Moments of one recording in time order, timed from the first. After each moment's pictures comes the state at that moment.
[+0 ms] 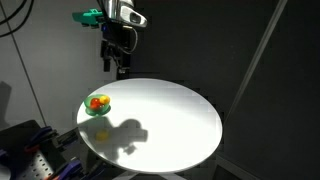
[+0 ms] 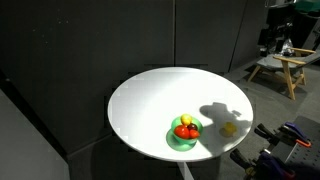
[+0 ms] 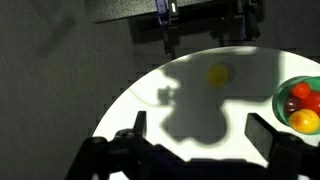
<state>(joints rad) -0.15 -0.38 -0.12 -2.41 -0.11 1.87 0.00</state>
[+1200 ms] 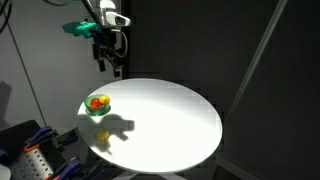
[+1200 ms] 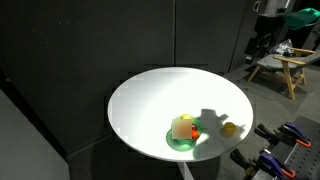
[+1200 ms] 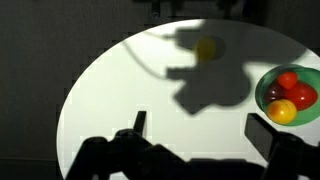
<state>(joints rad) -0.08 -0.45 -0.03 -2.56 -0.11 2.13 0.00</state>
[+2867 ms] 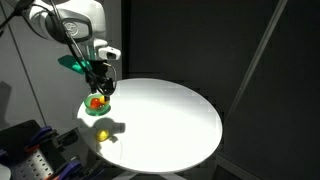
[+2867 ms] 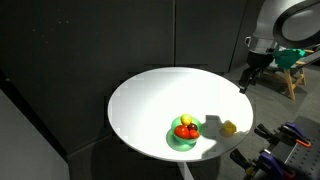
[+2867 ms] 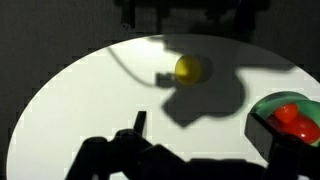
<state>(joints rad) -0.03 -0.33 -0.02 -2.76 -0.06 2.43 0.00</state>
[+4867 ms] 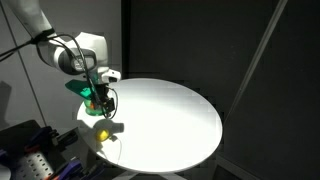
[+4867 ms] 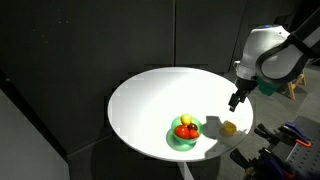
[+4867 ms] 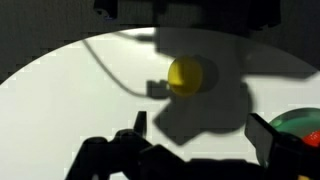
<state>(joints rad) -0.02 0.00 0.00 -2.77 -0.06 2.76 0.00</state>
